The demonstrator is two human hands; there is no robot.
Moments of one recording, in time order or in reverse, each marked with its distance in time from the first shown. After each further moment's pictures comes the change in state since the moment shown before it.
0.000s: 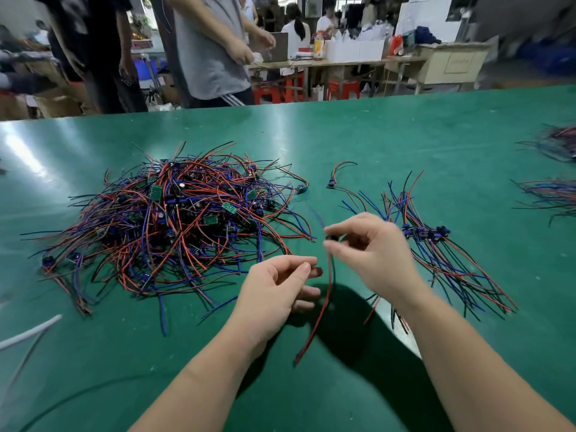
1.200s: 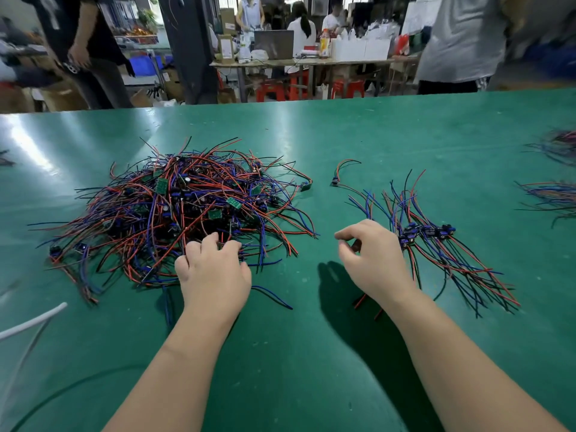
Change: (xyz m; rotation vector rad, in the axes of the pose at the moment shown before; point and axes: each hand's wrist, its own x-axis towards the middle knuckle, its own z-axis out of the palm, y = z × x) left_hand 0.021 -0.008 -0.062 1.490 0.532 0.069; right_hand 0.000 0.015 0.011 -0.422 0.015 0.032
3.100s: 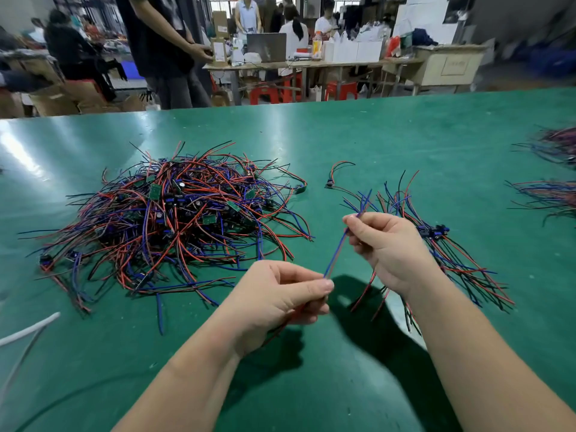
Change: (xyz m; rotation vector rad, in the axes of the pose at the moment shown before) left_hand -0.036 0.048 -0.042 -1.514 -0.842 -0.060; right_hand 0.010 -0.009 -0.027 1.094 -0.069 0.468
